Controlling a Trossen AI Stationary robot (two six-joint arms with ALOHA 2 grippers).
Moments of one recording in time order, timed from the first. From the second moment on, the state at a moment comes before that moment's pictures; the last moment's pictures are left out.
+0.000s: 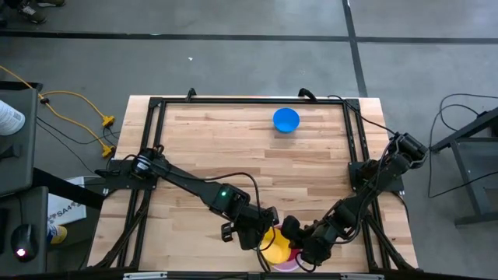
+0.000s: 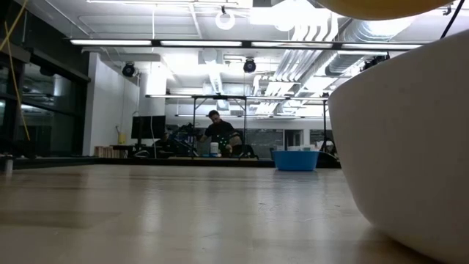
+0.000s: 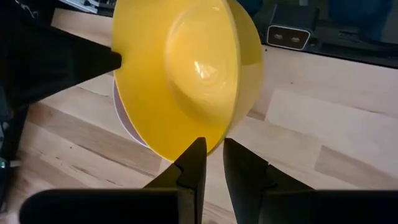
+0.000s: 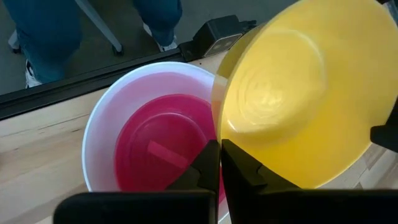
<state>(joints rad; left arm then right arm) -0.43 2.05 2.02 -0.91 0.10 0.86 0.74 1.63 1.21 -0.45 0.17 -0.52</state>
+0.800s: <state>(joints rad) -0.43 2.05 2.02 -0.98 0.03 0.71 0.74 1.63 1.21 -0.47 0.18 -0.52</state>
